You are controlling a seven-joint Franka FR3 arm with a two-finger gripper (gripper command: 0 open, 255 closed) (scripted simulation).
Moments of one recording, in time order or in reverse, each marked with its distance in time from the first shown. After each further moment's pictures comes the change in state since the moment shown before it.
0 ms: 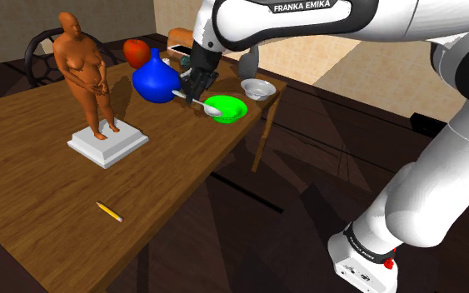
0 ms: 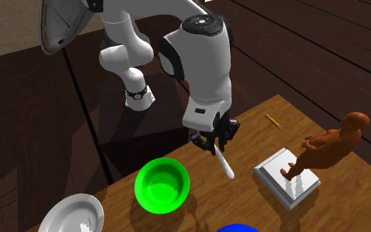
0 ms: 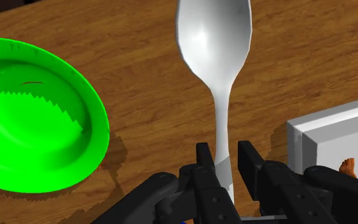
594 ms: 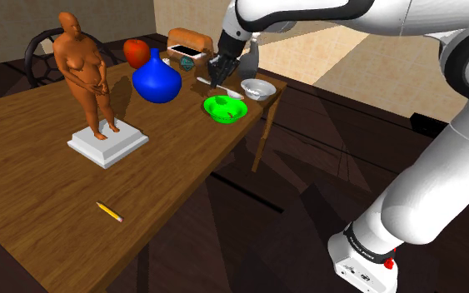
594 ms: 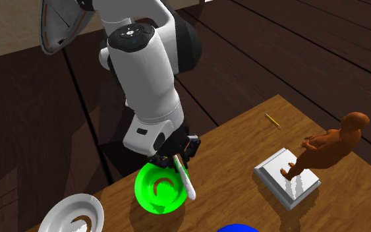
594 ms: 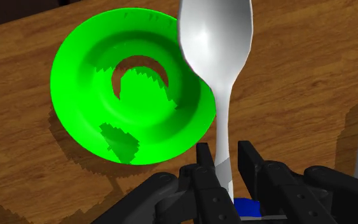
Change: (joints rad) arm -0.111 -0.011 -0.095 0.017 0.063 -0.045 -0.225
